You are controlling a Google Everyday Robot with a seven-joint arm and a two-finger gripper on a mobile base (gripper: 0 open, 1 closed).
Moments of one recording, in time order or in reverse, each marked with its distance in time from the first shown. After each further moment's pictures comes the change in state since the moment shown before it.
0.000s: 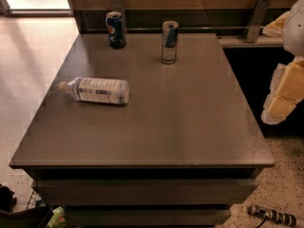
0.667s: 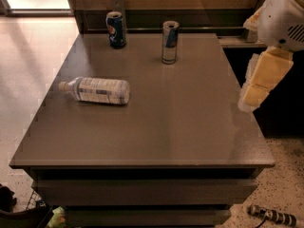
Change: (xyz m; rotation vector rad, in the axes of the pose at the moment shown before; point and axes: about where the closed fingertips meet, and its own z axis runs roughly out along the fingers) arm -0.035 -0.016 0.014 -0.011 -0.021 -0.010
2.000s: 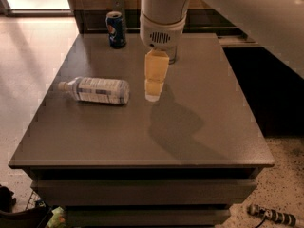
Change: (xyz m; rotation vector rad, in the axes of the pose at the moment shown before) arm -0.159 -0.016 0.105 -0.064 0.114 -0.133
